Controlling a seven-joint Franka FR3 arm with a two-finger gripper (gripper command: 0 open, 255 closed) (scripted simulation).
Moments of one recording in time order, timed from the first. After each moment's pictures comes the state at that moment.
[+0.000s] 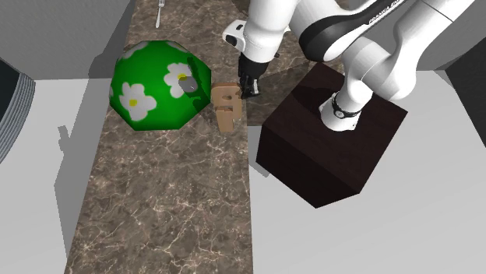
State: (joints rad) arm -0.30 -0.51 -0.30 -2.43 -0.21 2.13 0.12
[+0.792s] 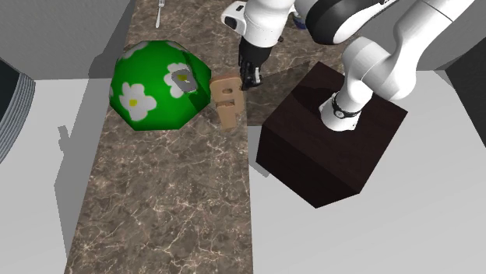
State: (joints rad) arm -0.29 -0.53 -0.28 -2.32 -0.20 2.00 0.12
